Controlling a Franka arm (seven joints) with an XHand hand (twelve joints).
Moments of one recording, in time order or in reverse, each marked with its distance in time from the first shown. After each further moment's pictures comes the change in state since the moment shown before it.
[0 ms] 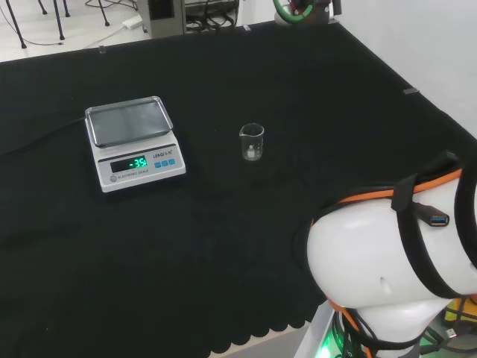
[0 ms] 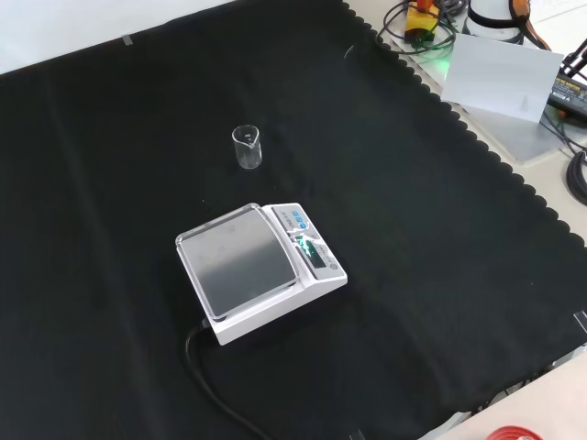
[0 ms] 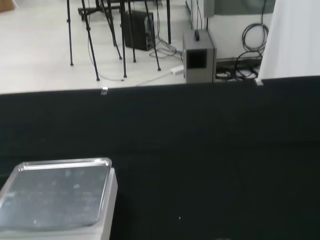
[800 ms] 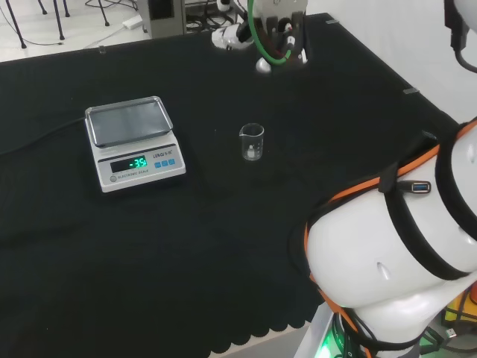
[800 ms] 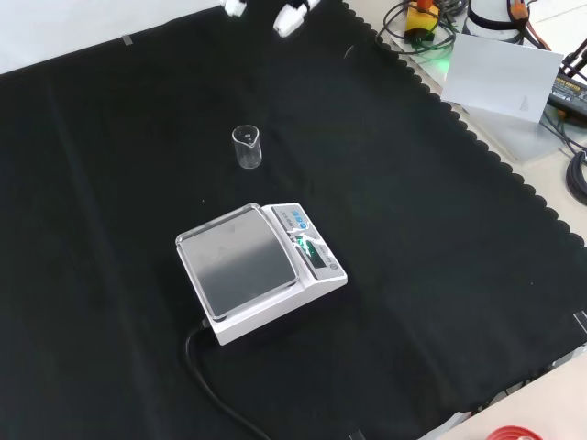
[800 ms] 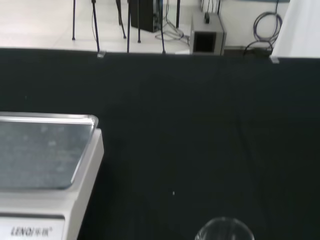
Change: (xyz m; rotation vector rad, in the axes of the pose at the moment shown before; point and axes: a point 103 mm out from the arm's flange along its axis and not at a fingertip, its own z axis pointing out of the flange) arm 0.002 0.038 0.106 0.026 -0.068 -0.053
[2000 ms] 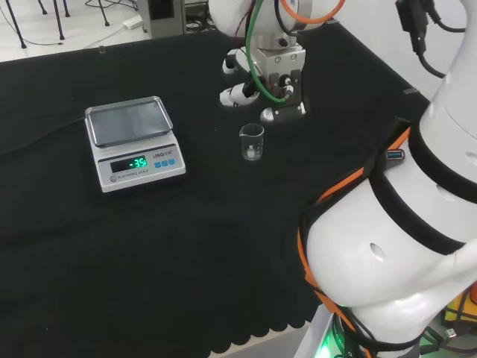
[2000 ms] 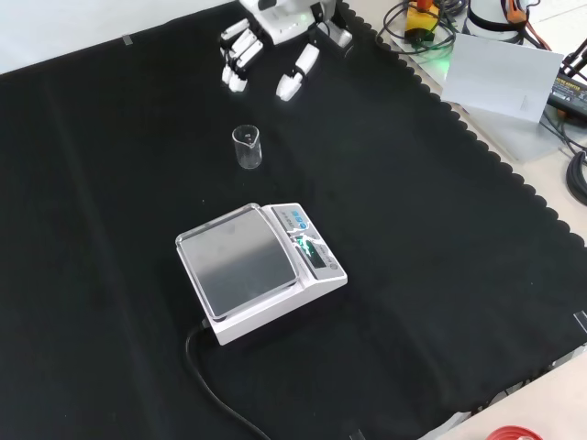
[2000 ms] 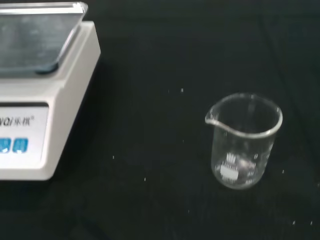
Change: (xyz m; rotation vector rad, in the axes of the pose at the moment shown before) arm -0.011 -0.002 0.119 0.179 0.061 -0.015
